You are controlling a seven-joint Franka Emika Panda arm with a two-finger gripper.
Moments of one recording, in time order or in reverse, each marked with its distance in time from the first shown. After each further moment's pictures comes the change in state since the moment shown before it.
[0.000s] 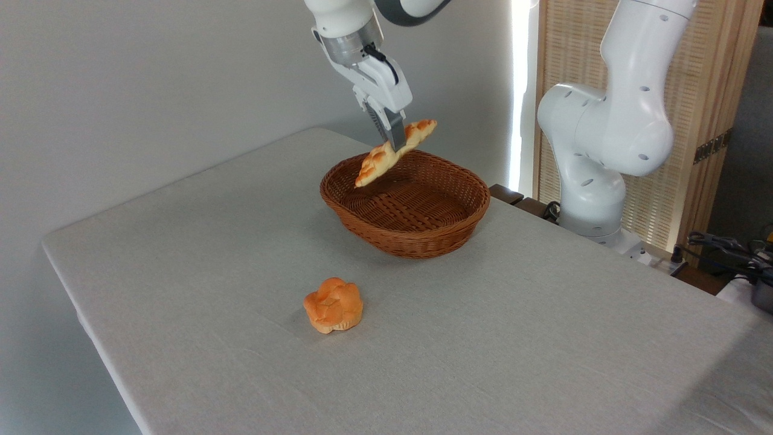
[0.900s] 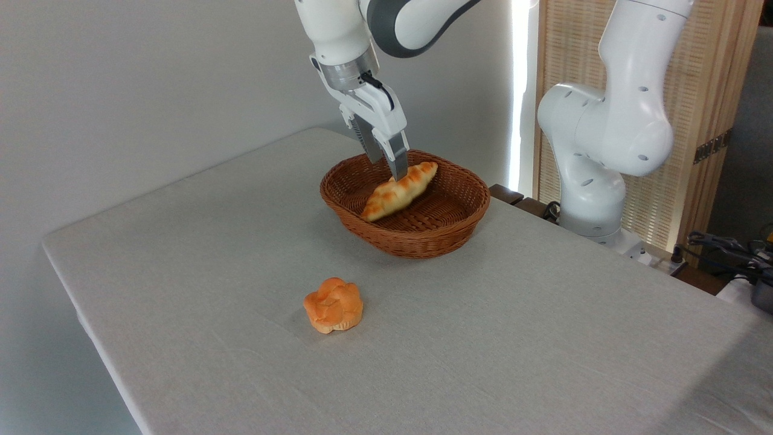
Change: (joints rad) arm -0.002 0.029 -0.052 -0.073 -0.001 0.141 -0.019
